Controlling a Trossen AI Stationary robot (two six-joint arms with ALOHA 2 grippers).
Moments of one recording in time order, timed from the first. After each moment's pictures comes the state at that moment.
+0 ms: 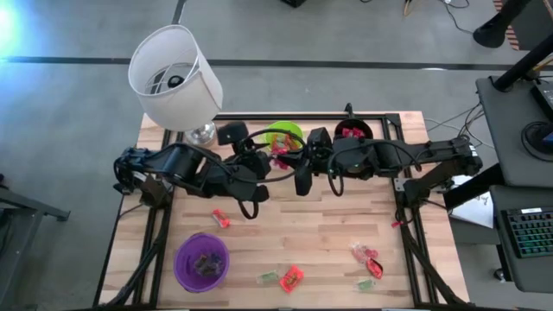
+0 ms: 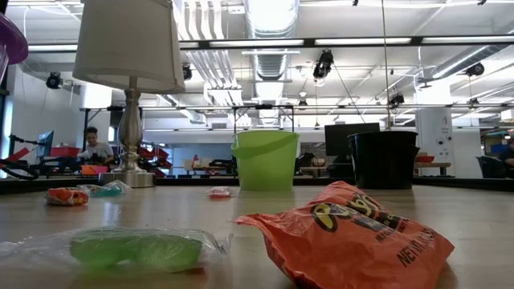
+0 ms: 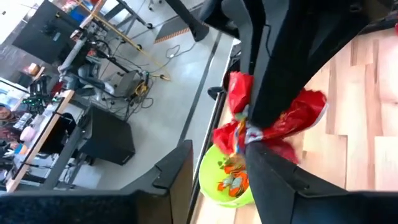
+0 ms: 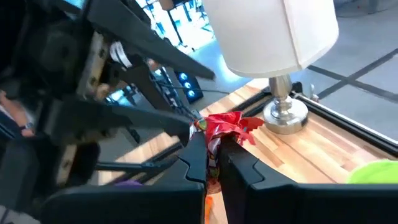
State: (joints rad) left arm -0.31 1.81 2.34 -1.31 -0.93 0.02; right arm 0.16 1.51 1.63 -0.40 0.40 0.51
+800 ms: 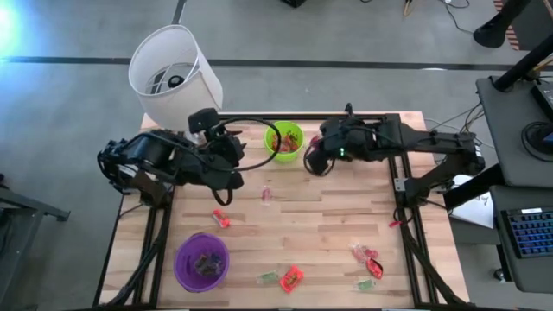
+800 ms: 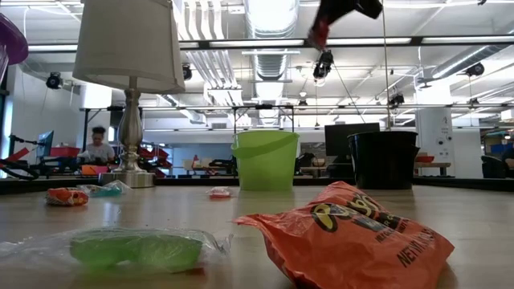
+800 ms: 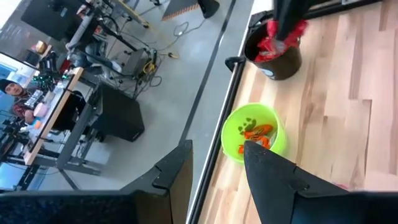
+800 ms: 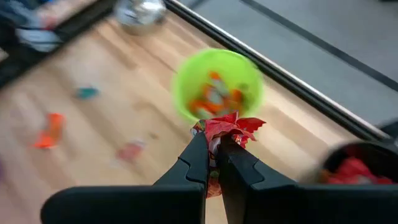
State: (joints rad) left arm -0.30 1.71 2.34 -1.57 -0.93 -0.10; right arm -0.03 1.46 1.63 -1.04 0.45 0.63
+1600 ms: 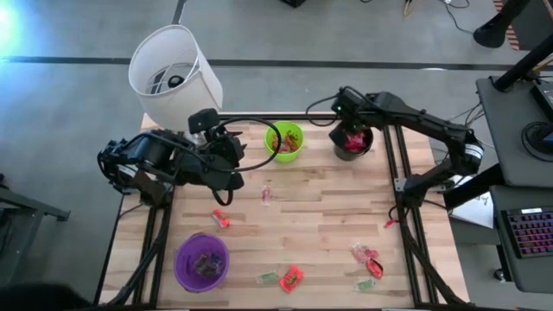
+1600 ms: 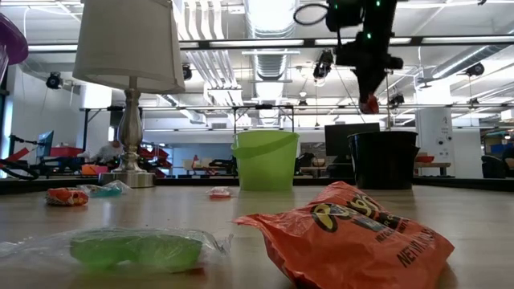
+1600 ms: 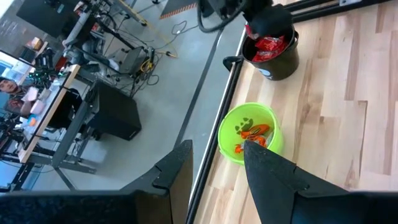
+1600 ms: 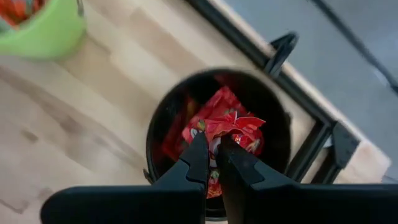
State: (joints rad) left arm -0.30 1.71 2.34 -1.57 -0.92 -0.12; right arm -0.54 1.46 1.41 -1.20 0.29 0.27
